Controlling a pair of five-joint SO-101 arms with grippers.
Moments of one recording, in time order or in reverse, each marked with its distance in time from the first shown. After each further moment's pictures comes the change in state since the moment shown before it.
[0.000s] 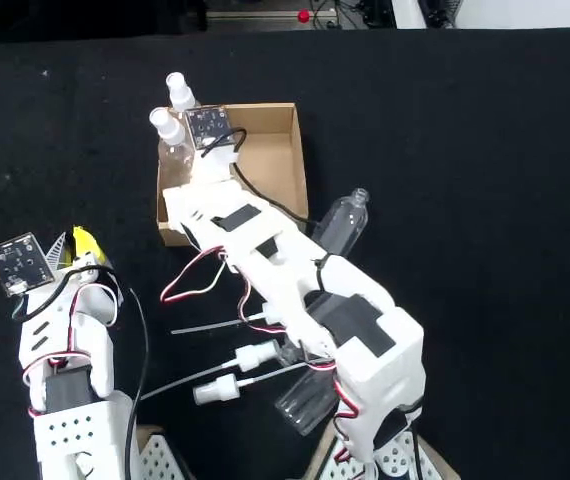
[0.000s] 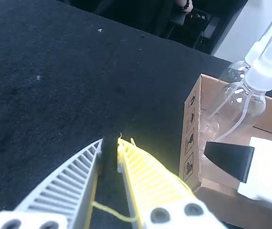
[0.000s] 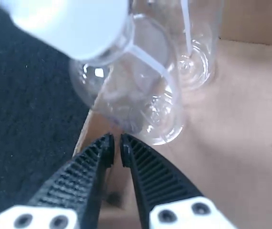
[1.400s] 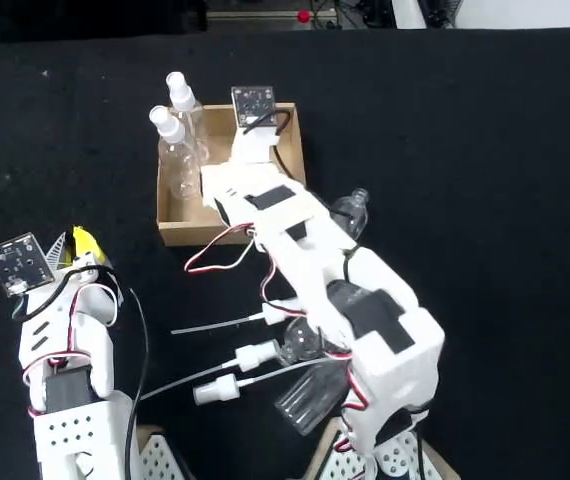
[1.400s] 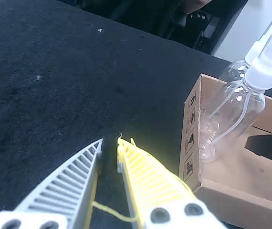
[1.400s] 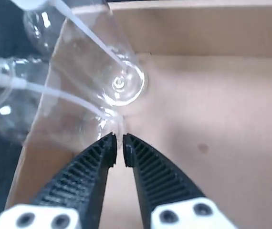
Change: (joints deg) left arm 0.0 0.0 0.0 0.0 0.0; right arm 7.9 -1.9 0.0 2.5 0.0
